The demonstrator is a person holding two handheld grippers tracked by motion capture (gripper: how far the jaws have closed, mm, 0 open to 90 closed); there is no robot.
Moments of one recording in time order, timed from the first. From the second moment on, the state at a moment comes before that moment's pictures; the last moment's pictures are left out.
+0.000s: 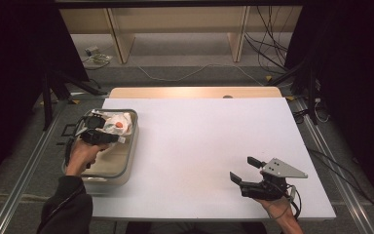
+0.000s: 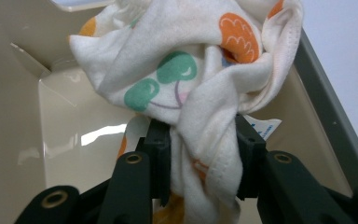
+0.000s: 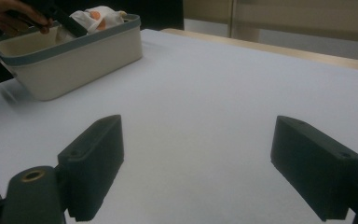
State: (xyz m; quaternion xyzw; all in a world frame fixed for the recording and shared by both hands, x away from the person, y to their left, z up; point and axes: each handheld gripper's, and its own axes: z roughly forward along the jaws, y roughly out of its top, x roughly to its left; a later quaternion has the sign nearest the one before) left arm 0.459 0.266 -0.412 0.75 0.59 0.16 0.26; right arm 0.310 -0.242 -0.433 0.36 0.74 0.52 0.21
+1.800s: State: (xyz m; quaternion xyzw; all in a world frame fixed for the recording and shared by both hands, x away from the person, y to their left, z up) left arm 0.440 0.254 -0.364 0.74 0.54 0.19 0.34; right arm 0.309 -0.243 -0.432 0.37 0.74 0.53 0.21
